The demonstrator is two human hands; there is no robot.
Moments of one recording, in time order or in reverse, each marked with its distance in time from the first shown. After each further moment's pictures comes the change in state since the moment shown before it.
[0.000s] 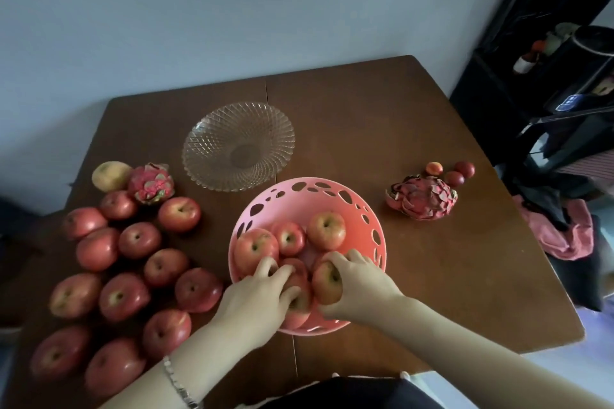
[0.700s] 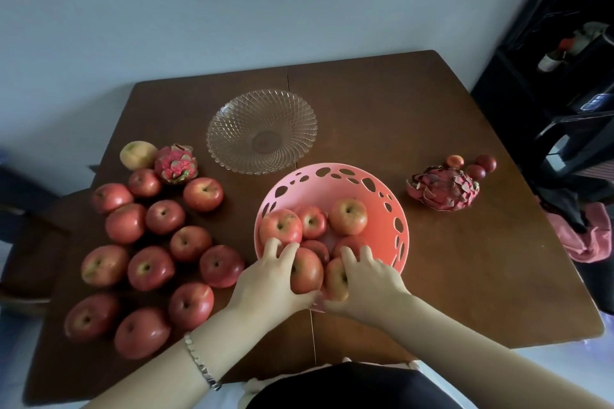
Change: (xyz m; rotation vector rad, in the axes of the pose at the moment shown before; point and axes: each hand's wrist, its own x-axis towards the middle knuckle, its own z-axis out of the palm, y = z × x) left_hand -0.017 -0.012 0.005 -0.081 0.082 -0.069; right_hand -0.010 -0.026 0.030 -0.240 0.024 0.052
